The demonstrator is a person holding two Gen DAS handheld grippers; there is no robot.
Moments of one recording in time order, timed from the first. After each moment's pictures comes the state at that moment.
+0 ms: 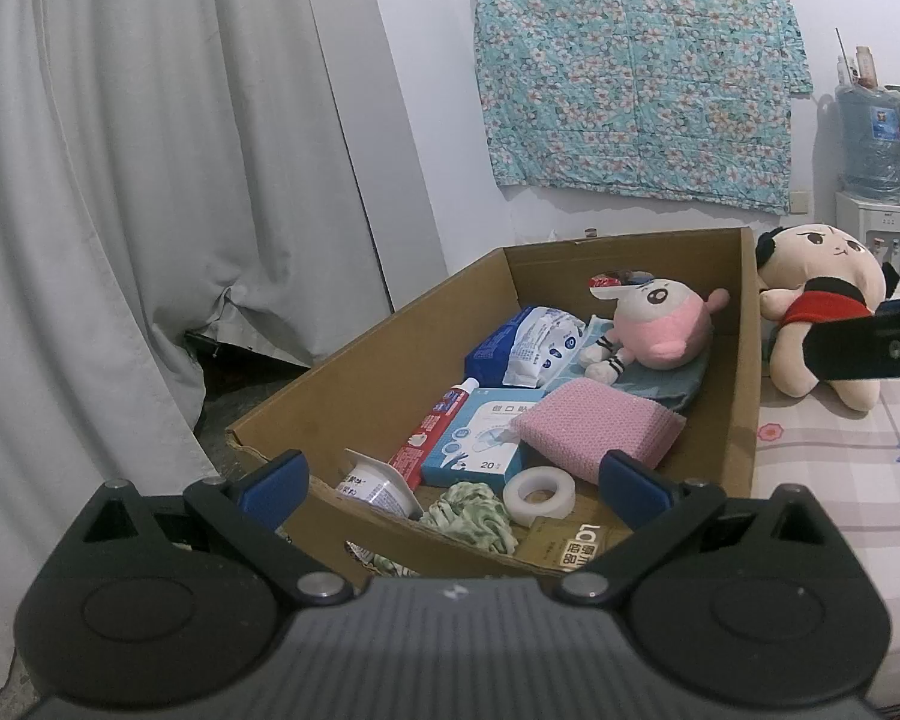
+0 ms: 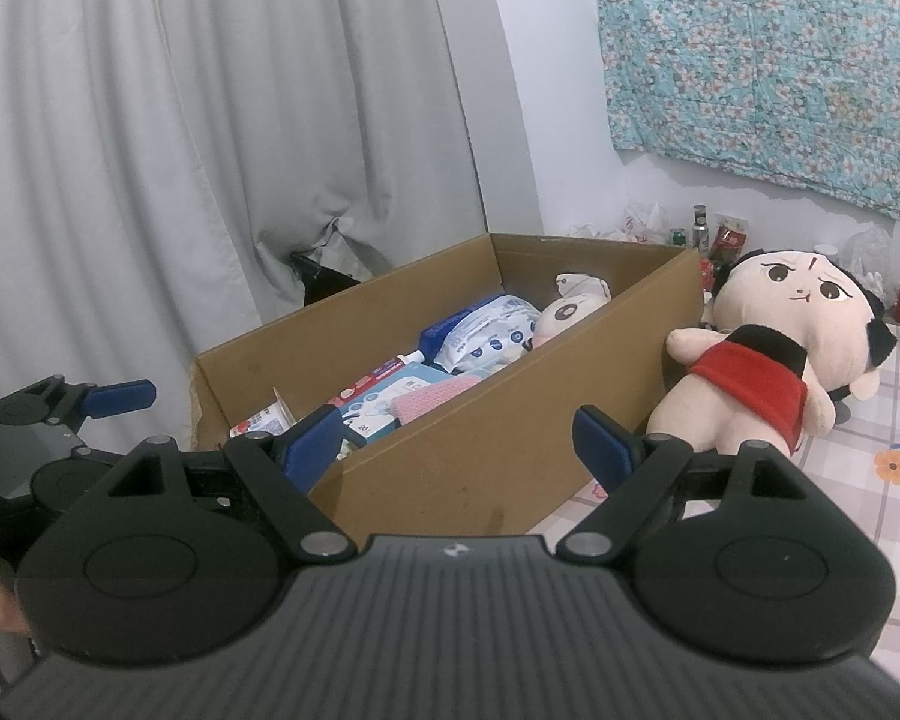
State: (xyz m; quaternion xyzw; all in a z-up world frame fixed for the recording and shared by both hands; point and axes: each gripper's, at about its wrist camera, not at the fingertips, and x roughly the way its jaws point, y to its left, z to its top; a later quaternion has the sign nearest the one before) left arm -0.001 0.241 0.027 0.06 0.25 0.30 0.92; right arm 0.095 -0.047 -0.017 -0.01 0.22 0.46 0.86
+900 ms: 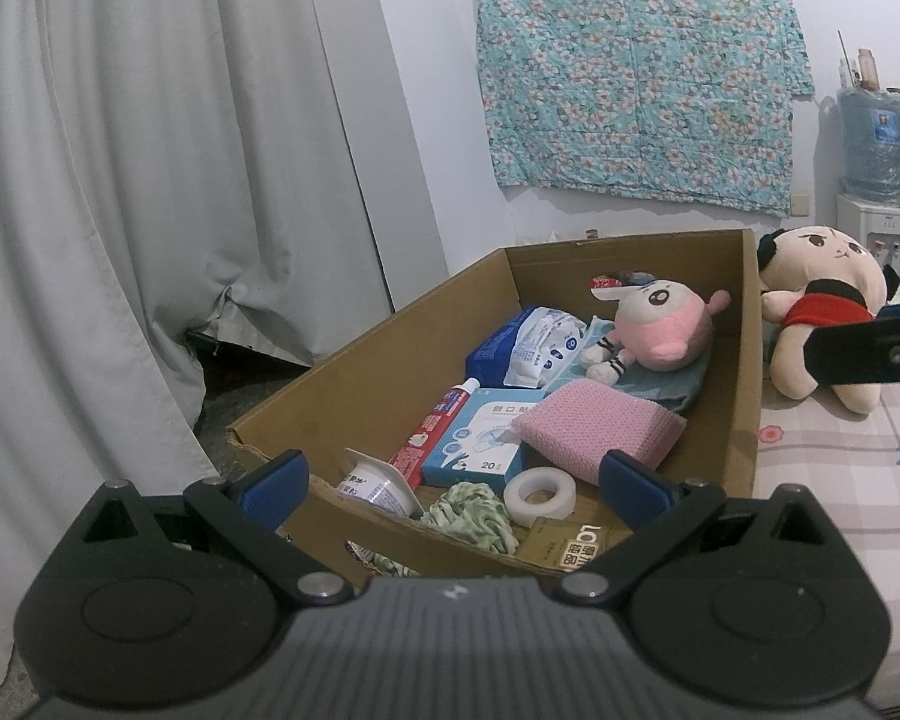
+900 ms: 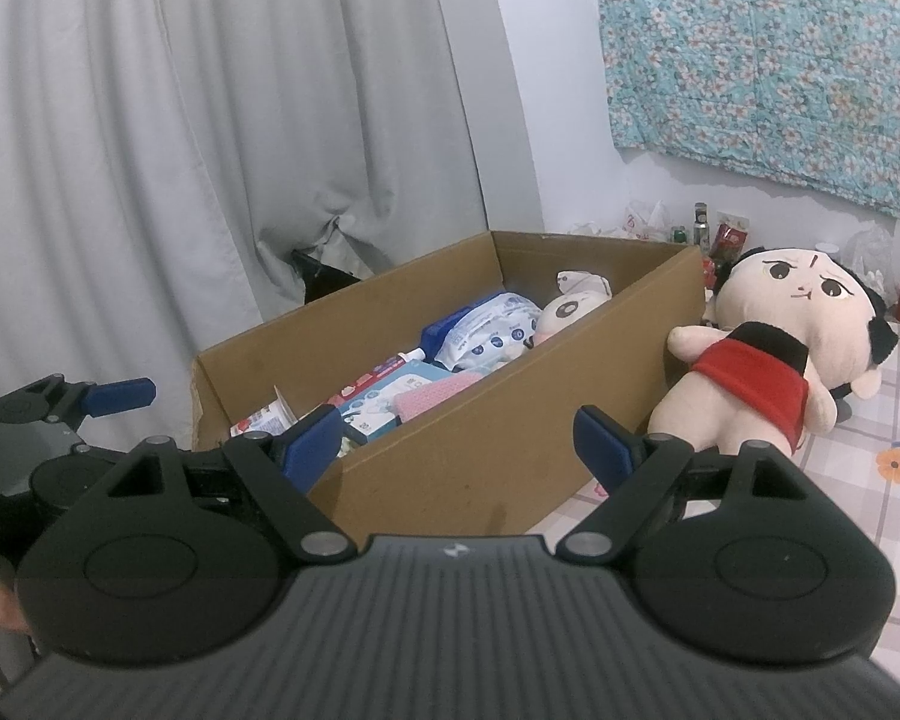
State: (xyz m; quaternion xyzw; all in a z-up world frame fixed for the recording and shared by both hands) left arm -0.001 0.242 0.026 0.06 0.25 0.30 0.92; right arm 0.093 -0.047 -0.018 -0.01 0.22 0.46 0.86
